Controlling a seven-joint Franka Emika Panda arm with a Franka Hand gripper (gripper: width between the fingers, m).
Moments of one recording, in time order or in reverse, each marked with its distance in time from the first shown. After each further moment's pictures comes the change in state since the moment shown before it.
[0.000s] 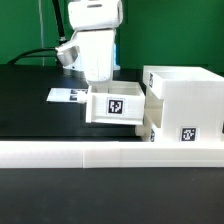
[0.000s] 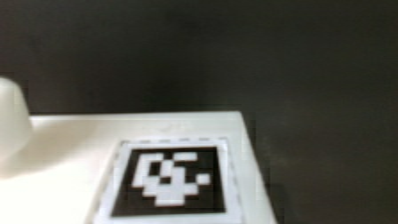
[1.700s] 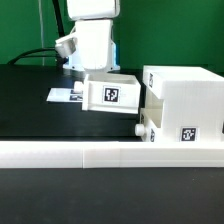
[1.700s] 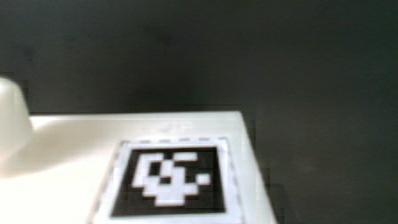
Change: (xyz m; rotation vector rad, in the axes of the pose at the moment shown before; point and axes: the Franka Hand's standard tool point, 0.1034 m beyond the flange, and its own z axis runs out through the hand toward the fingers) arm 0.000 -0.010 -0.009 -0.029 -0.013 0.039
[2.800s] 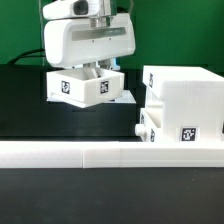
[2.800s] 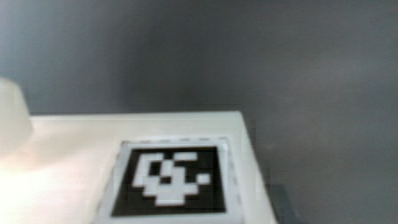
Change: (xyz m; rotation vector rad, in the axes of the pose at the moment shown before) arm -0.008 -0.046 -0.004 -0.023 0.008 0.538
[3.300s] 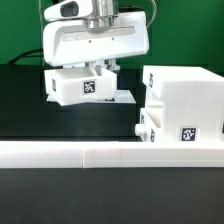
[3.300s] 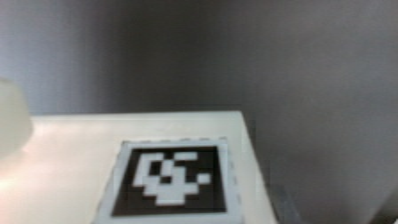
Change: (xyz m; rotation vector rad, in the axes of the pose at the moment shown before) arm -0.001 -0.018 0.002 0.006 0.032 0.581
